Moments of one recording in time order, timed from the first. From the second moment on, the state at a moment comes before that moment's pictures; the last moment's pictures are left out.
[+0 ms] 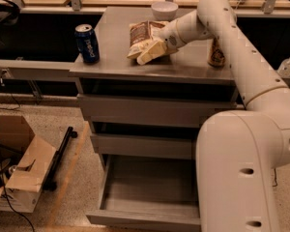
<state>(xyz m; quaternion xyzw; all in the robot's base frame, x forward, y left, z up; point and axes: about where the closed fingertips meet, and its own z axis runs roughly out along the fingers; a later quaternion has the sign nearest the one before) 0.821 -0.027 0.864 -0.49 0.73 0.22 0.42</state>
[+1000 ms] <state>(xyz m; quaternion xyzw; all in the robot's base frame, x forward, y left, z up) 0.821 -0.070 0.901 -0.50 0.71 0.19 0.46</state>
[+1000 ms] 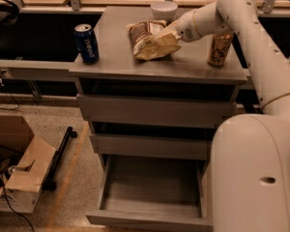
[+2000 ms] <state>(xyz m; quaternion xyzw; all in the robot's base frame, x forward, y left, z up) 0.674 -0.110 0.979 -0.53 0.69 0.12 0.48</state>
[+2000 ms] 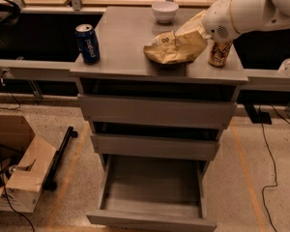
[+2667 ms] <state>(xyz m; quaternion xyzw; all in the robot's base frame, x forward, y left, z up) 0.607 -0.093 0.953 -0.55 0.70 0.14 0.43</state>
